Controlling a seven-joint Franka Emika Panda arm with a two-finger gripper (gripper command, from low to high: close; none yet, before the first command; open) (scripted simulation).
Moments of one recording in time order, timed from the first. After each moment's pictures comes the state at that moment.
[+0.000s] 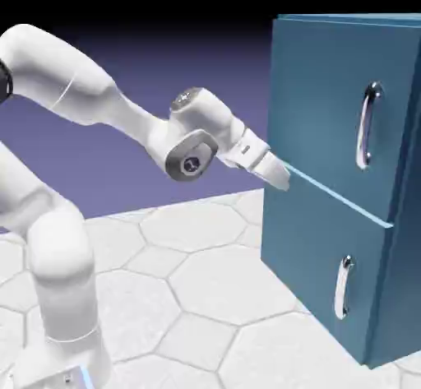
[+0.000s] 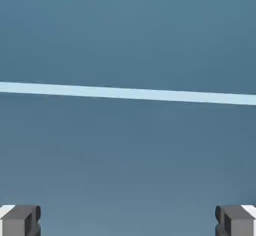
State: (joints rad) arm 0.06 -0.60 -0.06 -2.79 -0.12 3.03 0.81
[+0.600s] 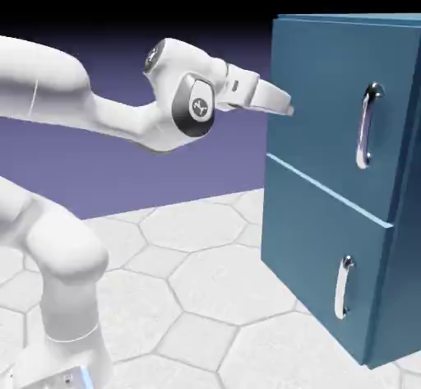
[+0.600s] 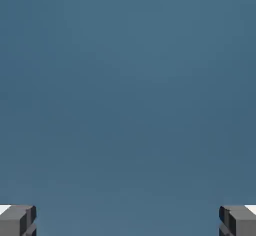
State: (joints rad) arm 0.38 -0.83 -0.44 -2.62 -0.90 3.00 1.25
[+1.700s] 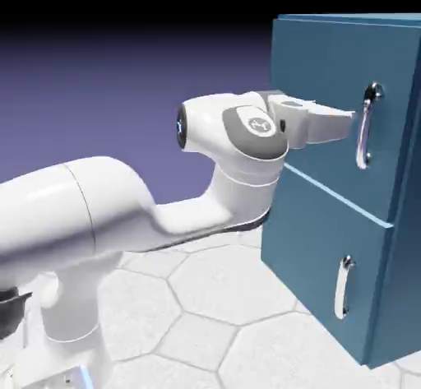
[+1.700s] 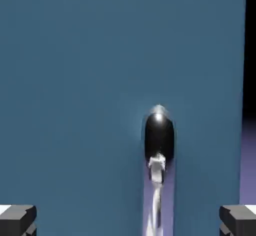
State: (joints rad) arm 0.97 -1.23 -1.15 -2.33 -2.34 2.94 2.07
